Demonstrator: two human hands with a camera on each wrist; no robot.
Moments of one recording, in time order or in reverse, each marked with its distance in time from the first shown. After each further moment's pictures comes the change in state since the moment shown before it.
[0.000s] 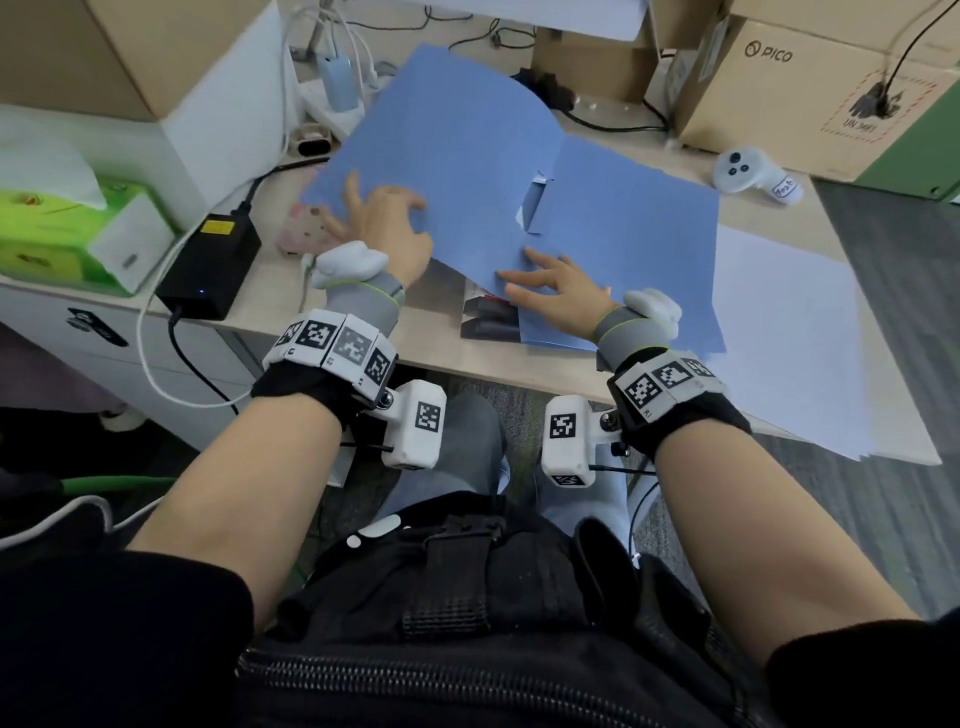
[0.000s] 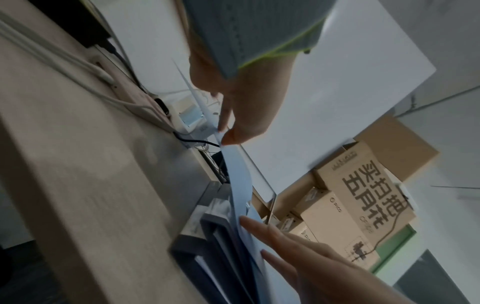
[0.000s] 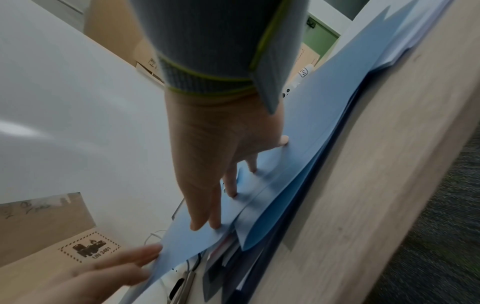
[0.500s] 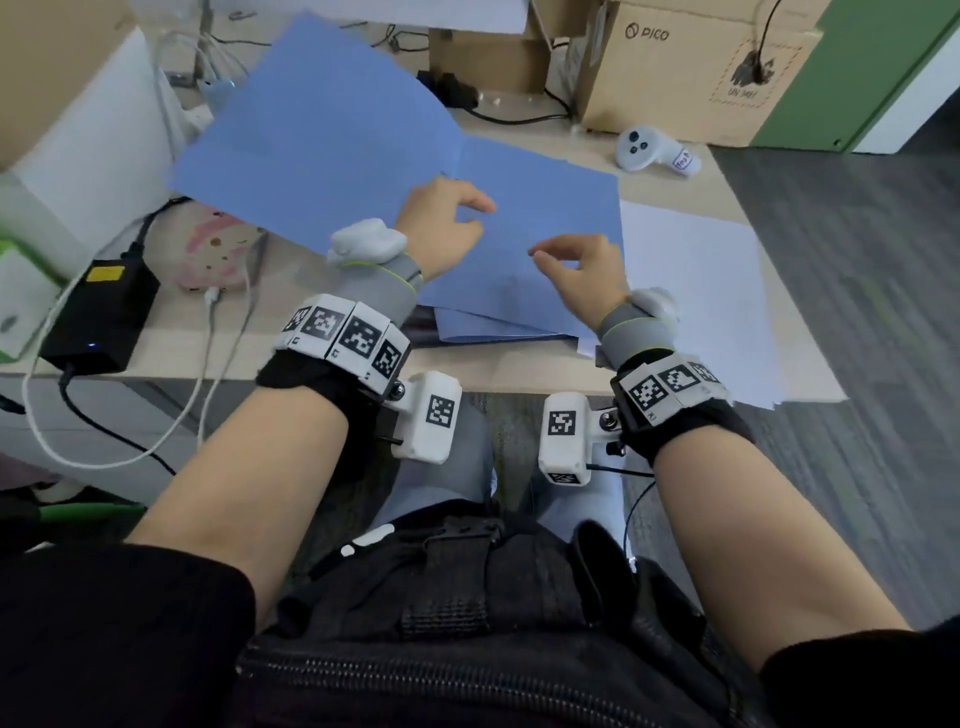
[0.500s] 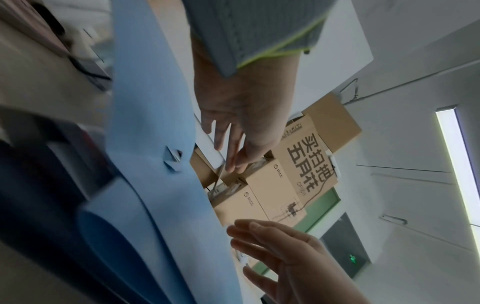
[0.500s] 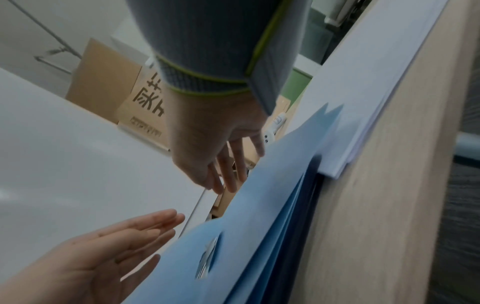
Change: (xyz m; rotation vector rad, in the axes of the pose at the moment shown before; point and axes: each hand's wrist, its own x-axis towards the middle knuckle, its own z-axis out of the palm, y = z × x) left_hand -0.021 0.116 0.023 -0.228 -0.273 0.390; right_hand -0.035 0.057 -0.041 0.337 0.556 0.073
